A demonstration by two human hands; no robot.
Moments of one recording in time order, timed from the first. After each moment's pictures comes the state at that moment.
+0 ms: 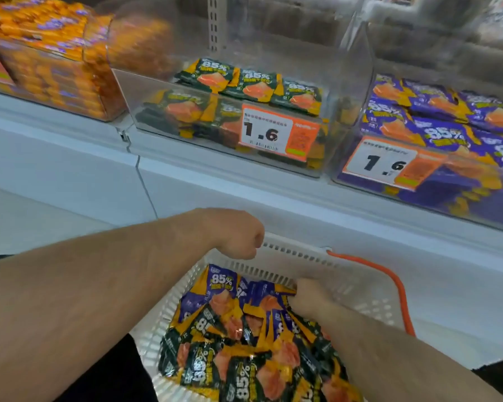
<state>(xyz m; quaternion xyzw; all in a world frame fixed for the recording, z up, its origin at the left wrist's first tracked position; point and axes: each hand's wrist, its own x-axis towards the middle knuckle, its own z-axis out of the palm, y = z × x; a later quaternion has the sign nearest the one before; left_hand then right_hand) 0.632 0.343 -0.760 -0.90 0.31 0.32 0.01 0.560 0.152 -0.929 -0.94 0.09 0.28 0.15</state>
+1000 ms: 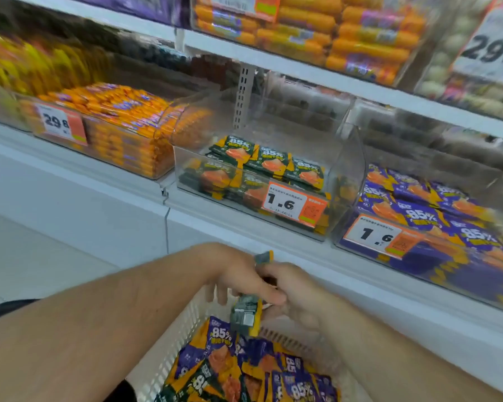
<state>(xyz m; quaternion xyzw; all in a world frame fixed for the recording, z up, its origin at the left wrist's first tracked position) 0.612 0.381 -0.704 -0.86 0.13 0.46 -0.19 0.575 0.246 -0.728 -0.72 0.13 0.28 0.62</state>
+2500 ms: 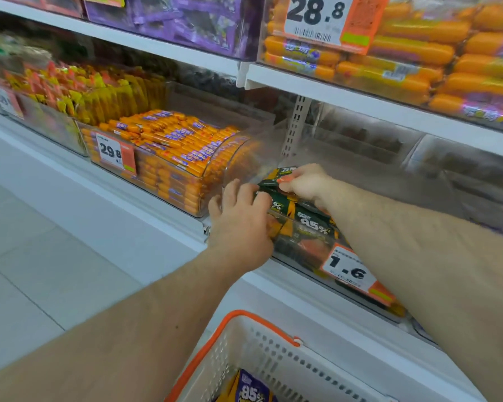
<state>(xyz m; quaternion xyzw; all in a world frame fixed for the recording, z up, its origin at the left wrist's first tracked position) 0.706 0.442 -0.689 -0.97 0.02 -0.18 -0.15 0.843 0.319 -0.646 -0.95 0.00 0.05 0.32</state>
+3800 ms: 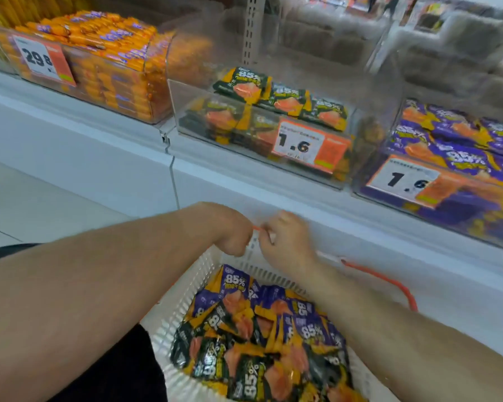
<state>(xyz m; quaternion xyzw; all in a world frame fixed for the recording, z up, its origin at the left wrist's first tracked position) 0.630 0.383 -0.748 -0.89 0.26 0.35 0.11 0.612 0.240 -0.830 -0.95 -0.18 -0.17 0.21</state>
